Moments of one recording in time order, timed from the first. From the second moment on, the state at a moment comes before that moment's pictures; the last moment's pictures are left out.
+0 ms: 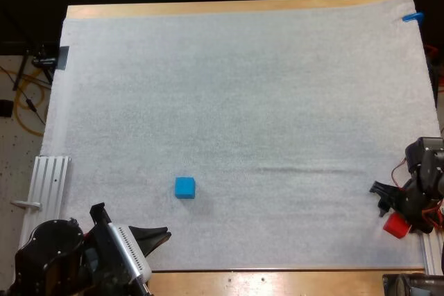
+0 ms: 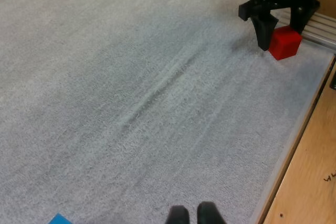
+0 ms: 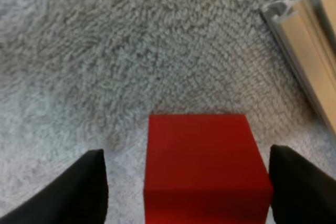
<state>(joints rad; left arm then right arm) -0.44 0.34 -0.89 1.31 0.47 -1.50 -0.05 1.27 -0.60 1.14 -0.01 -1.35</state>
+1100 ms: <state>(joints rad) -0.44 0.34 -0.89 1.31 0.27 -1.69 0.35 1.18 -1.09 1.35 0.00 -1.73</state>
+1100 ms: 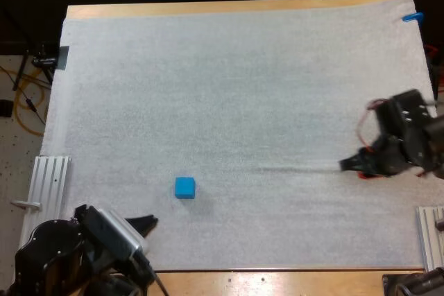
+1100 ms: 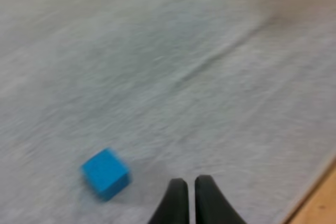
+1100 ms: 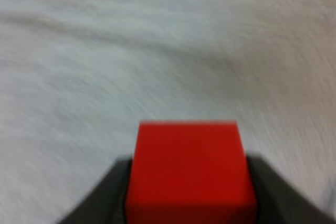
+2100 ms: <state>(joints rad) -0.44 0.33 -0.89 1.39 -0.11 -1.86 0.95 1.88 -1.78 1.26 -0.03 -1.88</state>
